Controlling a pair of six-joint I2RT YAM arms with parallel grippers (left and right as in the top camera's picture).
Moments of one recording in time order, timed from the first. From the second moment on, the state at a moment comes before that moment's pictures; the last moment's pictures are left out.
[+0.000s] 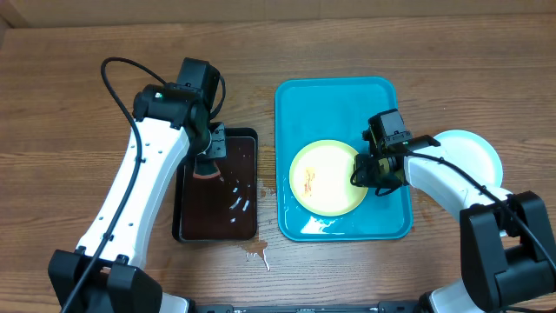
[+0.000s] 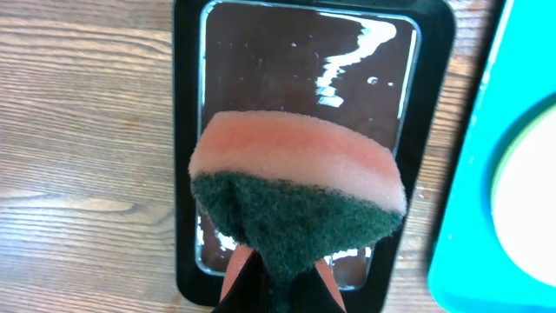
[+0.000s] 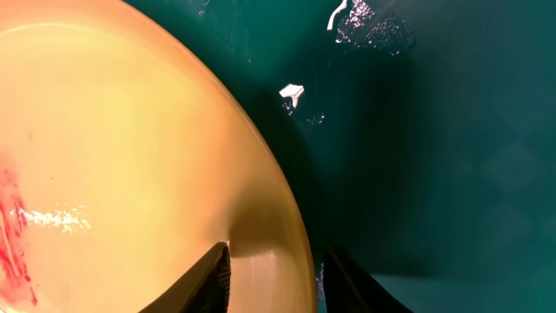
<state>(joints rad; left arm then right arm) -0.23 1.62 1.49 -1.30 -0.11 -0.34 0.27 1.72 0.94 -0.59 -0.15 0.30</state>
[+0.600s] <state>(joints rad) -0.41 1.67 1.59 -1.11 0.03 -0.42 0.27 1.72 0.94 -0.59 -0.15 0.30</state>
